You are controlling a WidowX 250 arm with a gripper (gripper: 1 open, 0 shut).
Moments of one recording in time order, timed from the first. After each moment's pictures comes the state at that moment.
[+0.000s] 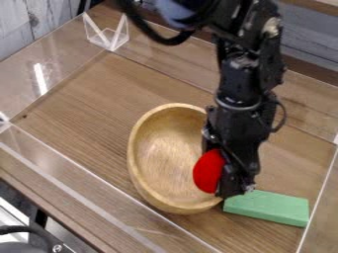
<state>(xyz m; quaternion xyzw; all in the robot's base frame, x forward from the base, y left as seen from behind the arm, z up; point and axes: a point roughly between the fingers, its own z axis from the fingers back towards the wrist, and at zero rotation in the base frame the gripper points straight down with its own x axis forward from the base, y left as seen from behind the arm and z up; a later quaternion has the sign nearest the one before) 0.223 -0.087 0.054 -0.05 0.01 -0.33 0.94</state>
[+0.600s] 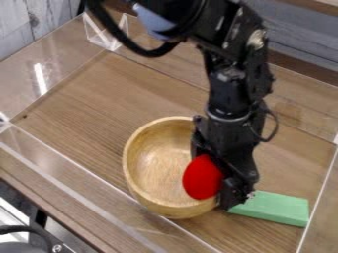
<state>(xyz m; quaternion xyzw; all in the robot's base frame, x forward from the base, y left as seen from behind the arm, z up) 0.217 -0.084 0.047 -0.06 0.00 -0.25 0.97</state>
